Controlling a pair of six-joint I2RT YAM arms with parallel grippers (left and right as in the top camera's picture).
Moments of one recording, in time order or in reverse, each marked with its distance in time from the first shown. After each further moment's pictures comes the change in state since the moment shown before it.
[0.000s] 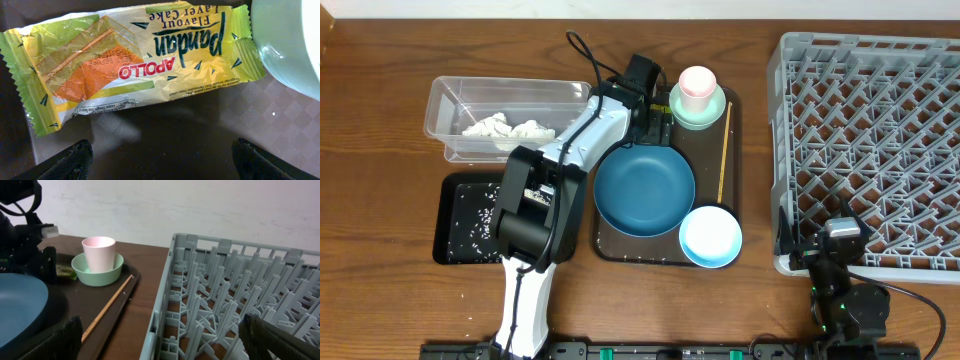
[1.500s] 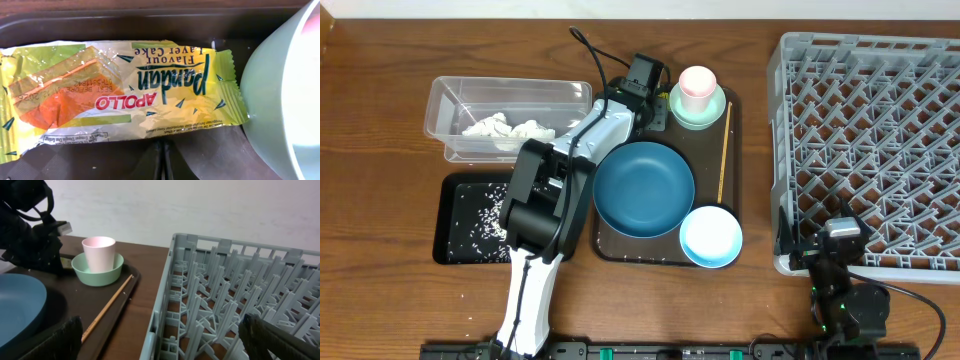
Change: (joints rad) left arm 0.000 0.072 0.000 0.274 -0.050 0.014; right arm 0.000 0.000 0.000 0.000 0.000 0.000
